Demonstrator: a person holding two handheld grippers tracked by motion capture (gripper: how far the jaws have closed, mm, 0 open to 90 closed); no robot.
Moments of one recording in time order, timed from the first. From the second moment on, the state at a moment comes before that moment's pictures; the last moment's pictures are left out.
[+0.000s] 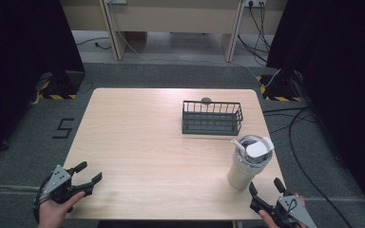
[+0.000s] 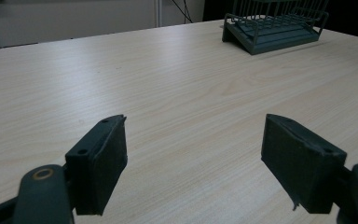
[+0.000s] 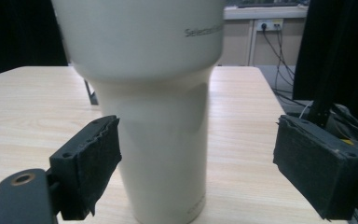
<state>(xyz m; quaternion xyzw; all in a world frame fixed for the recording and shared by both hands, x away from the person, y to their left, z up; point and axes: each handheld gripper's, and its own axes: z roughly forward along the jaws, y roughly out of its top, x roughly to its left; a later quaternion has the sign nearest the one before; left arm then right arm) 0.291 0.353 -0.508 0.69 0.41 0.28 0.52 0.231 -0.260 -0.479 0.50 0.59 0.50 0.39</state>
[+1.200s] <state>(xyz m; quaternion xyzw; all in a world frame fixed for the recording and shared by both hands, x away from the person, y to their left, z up) 0.290 0.353 -0.507 0.69 0.40 0.28 0.53 0.280 -0.236 -0.477 0.47 0.63 0.49 0.37</state>
